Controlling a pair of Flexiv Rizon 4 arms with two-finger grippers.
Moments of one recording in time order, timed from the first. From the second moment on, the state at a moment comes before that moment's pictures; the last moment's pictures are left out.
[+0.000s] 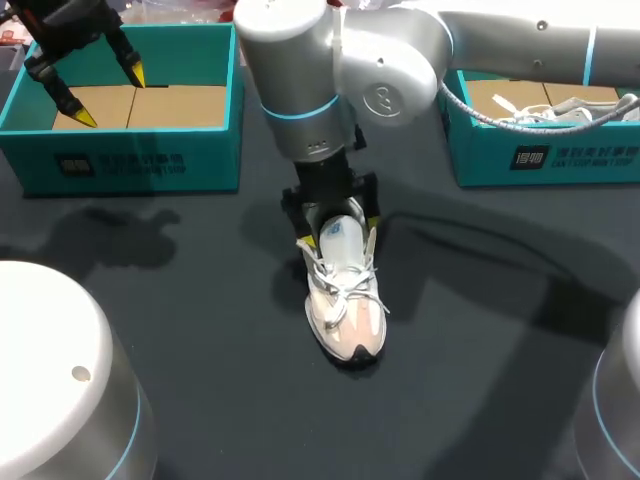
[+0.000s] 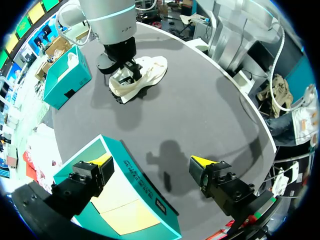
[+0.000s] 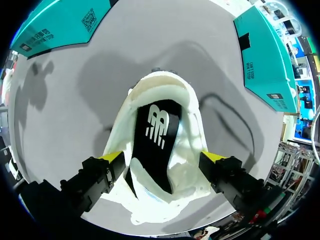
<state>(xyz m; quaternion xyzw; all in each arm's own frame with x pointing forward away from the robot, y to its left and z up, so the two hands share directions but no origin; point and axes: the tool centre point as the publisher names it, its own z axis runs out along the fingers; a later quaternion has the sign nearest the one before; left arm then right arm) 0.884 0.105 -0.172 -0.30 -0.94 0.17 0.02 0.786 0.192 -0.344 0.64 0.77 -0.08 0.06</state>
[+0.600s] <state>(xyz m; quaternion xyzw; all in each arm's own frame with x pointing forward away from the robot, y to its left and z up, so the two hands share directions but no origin) 0.884 0.105 -0.172 -0.30 -0.94 0.17 0.02 0.767 0.184 -0.327 0.65 0.76 -0.07 0.06</state>
